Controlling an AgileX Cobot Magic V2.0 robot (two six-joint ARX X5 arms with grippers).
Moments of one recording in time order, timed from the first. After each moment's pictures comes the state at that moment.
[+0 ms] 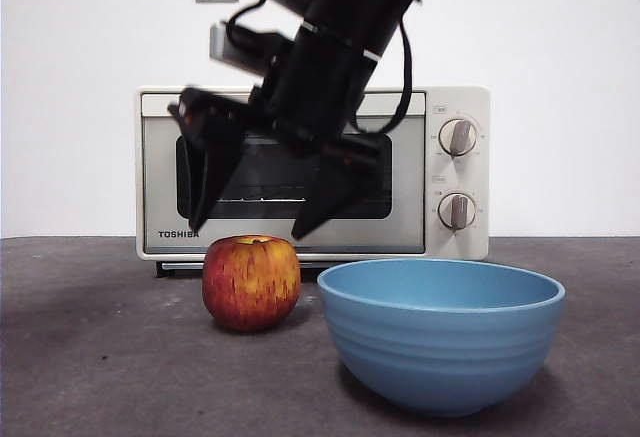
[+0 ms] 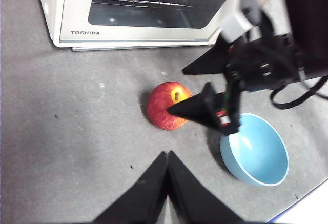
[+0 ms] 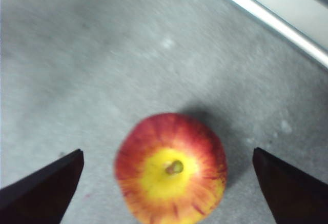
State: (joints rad) left arm -0.09 0.60 0.79 -0.81 0.52 -0.12; right arm 0.80 1.84 1.32 -0.42 -0.10 0.17
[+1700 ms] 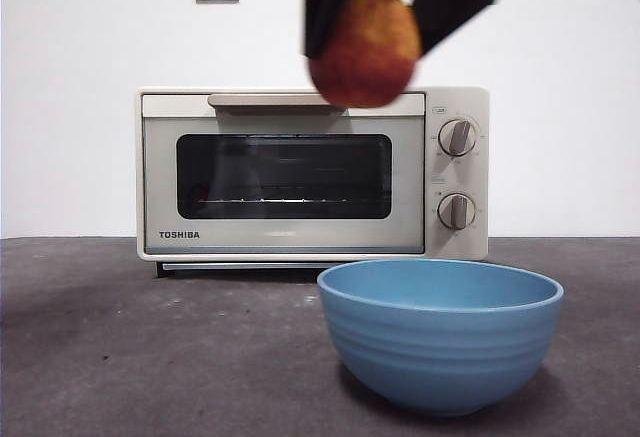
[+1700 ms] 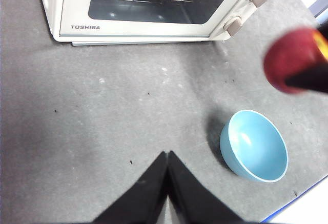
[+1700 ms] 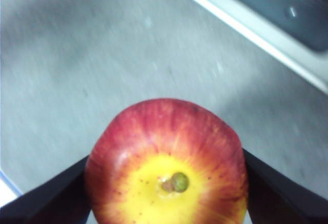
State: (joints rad) left arm -0.09 0.60 0.79 -0.82 0.52 -0.12; right arm 0.81 1.43 1.33 -0.86 0.00 0.18
